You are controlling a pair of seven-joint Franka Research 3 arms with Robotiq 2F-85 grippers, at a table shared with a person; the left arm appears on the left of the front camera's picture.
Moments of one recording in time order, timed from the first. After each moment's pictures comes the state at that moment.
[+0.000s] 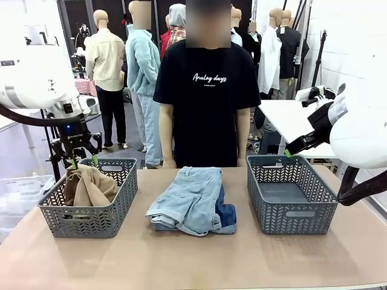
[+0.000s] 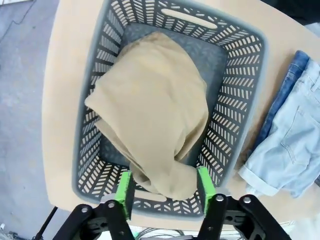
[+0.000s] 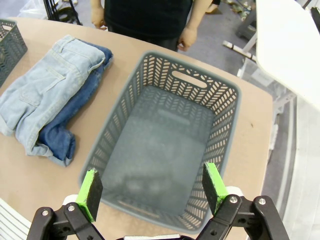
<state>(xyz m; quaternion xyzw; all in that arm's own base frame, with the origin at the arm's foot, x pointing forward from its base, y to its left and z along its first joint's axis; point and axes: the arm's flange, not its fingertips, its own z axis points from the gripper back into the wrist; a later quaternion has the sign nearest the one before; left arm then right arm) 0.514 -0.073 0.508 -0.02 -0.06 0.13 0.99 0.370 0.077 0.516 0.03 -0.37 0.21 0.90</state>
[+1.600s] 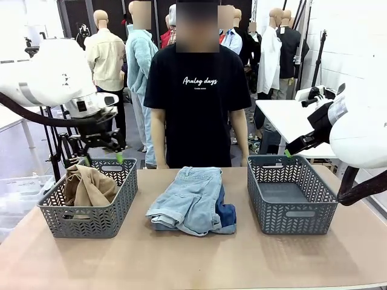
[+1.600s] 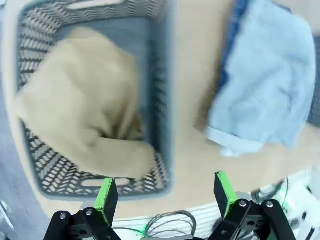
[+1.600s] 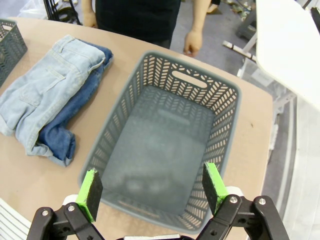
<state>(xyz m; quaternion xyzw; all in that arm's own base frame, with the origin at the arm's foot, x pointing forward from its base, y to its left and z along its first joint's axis) 0.485 -0.148 0.516 -0.06 -0.05 -0.03 1.00 0.370 0.077 0.516 0.03 -0.37 0.21 0.90</state>
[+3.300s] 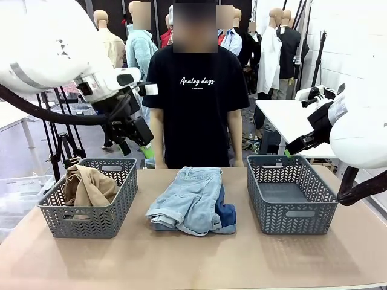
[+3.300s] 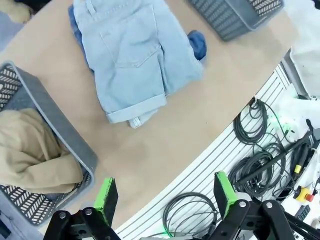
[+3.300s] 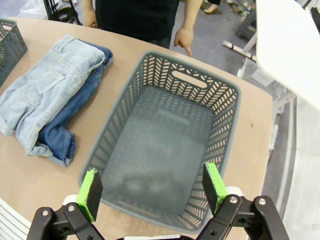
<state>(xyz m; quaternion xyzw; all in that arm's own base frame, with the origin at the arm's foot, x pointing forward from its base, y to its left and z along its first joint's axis) 0.387 -0.234 0.584 -0.13 -0.10 -0.32 0.93 0.370 0.077 0.516 0.03 -0.37 0.21 0.90</state>
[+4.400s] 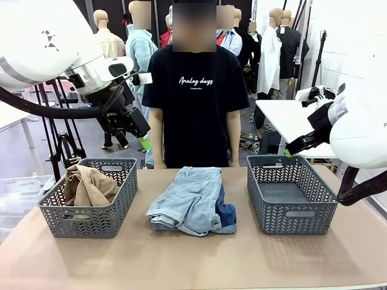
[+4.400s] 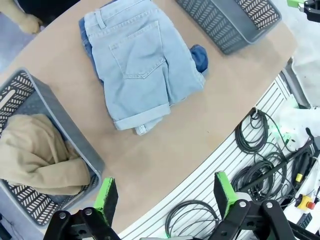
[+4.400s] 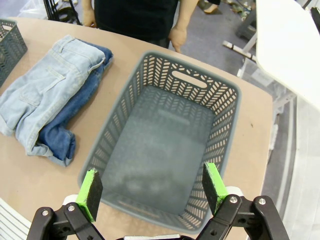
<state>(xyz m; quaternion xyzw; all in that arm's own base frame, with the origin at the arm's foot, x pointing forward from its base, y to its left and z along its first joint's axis) 0.383 -0.225 0.599 -0.14 -0.13 -0.32 0.93 0.370 0.077 0.516 0.03 -0.37 0.21 0.90</state>
